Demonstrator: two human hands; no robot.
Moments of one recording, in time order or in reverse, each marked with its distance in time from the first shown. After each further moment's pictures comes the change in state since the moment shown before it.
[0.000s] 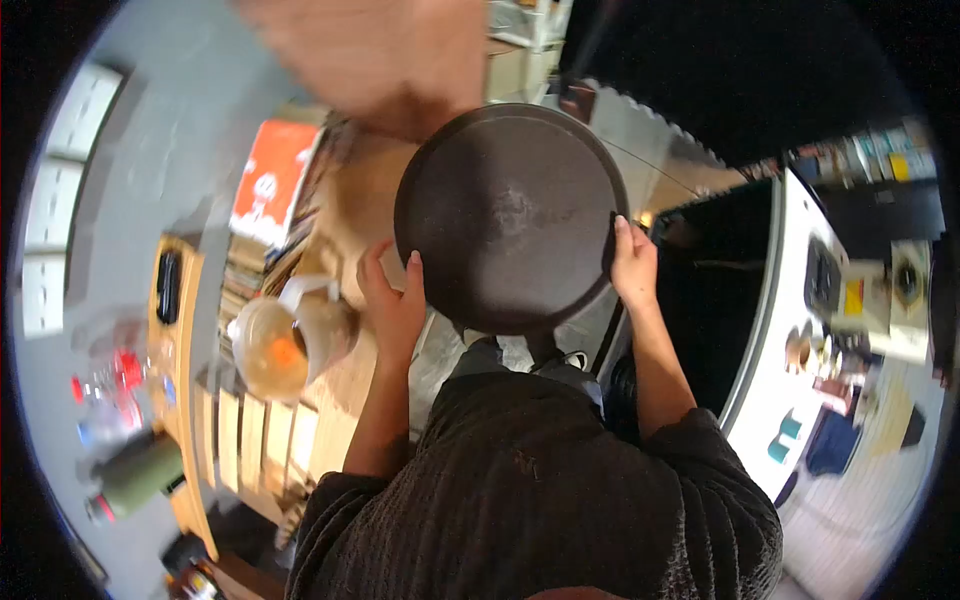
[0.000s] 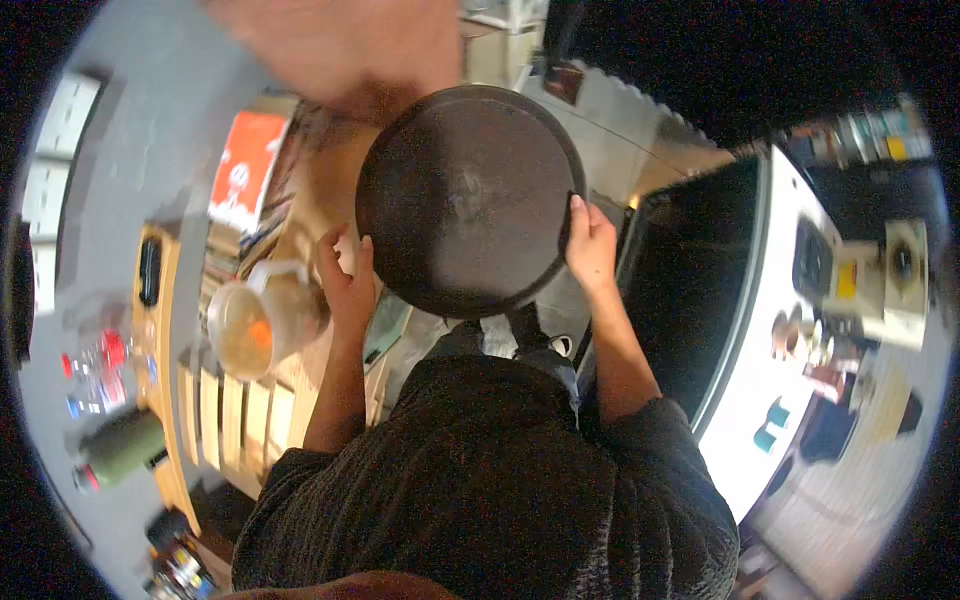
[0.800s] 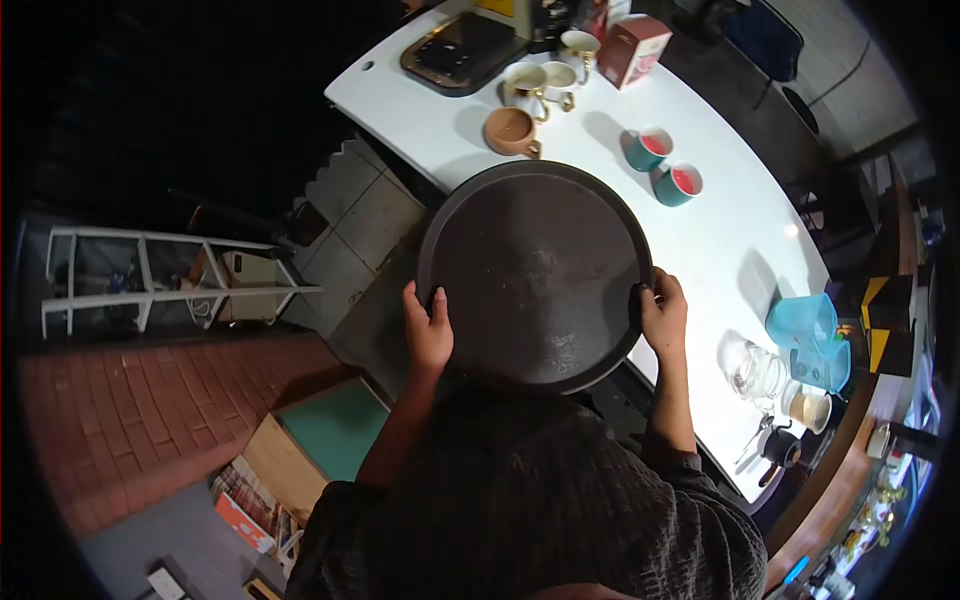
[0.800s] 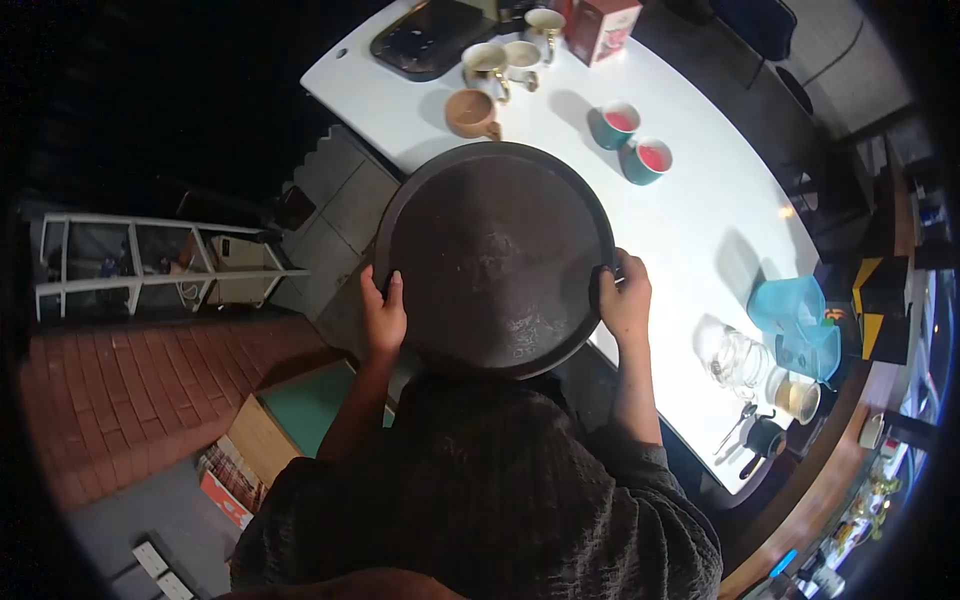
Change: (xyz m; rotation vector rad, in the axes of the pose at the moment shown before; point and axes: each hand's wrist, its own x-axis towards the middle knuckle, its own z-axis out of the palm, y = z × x) left_hand -0.288 0.328 0.296 -0.359 -1.173 0.232; right_hand -0.339 0.221 -0.429 -0.138 0.991 0.556
